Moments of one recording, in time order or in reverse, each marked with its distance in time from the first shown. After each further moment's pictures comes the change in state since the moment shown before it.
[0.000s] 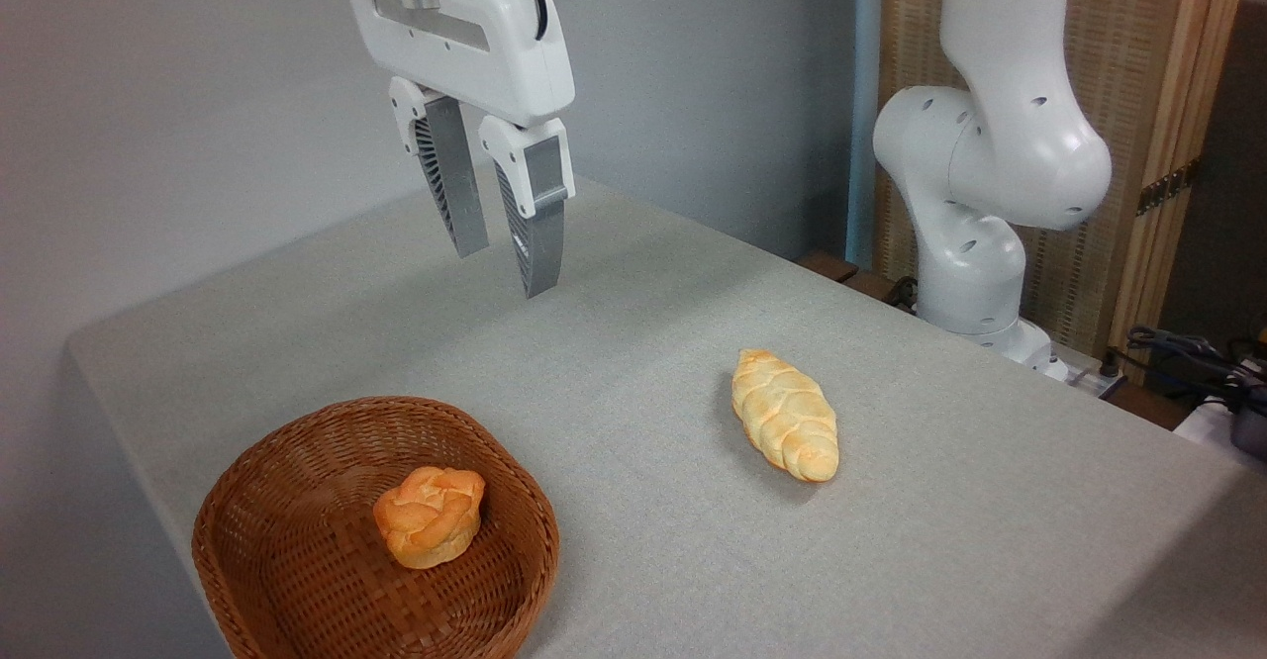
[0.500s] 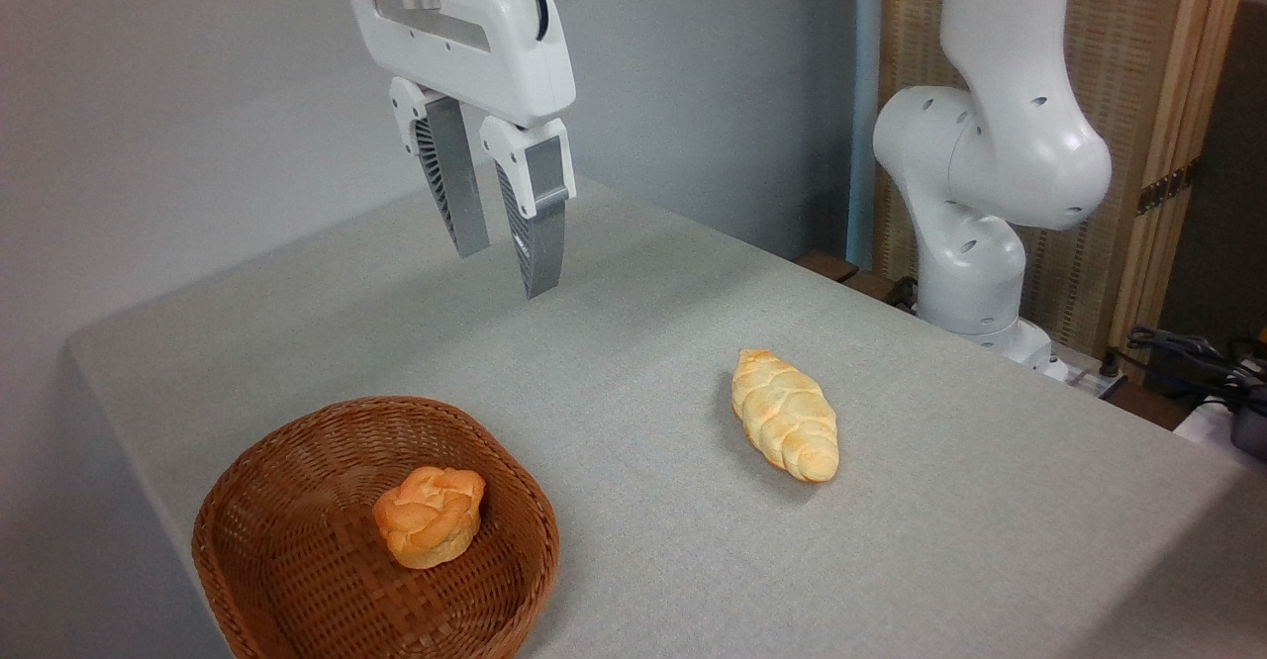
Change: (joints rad) arm 0.001 0.000 0.001 -0.001 0.000 0.000 0.000
